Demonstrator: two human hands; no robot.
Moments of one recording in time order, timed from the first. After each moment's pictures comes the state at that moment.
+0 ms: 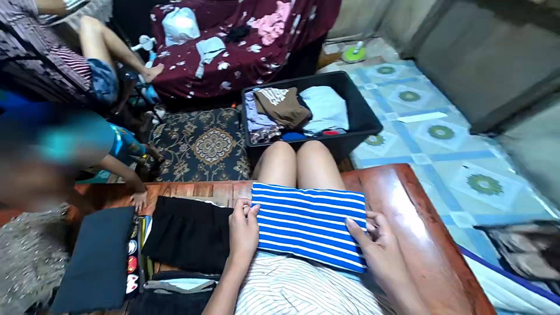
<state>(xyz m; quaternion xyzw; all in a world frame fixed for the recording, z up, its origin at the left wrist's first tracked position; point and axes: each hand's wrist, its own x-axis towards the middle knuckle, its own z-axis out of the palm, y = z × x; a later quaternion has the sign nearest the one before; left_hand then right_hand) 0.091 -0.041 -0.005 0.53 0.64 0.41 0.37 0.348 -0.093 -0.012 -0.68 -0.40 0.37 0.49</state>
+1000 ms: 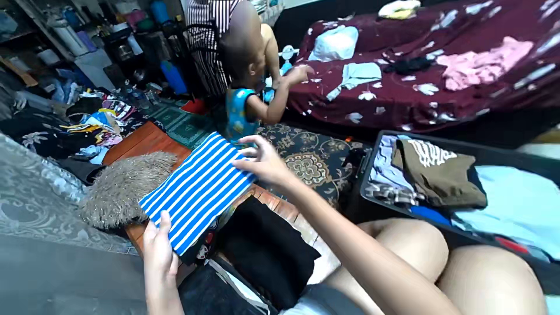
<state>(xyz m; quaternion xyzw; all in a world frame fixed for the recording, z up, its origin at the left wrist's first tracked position) -0.154 -0.162 0.133 0.09 0.66 0.74 0.14 -0.052 0.086 0.156 -0.15 -0.68 0.65 0.30</state>
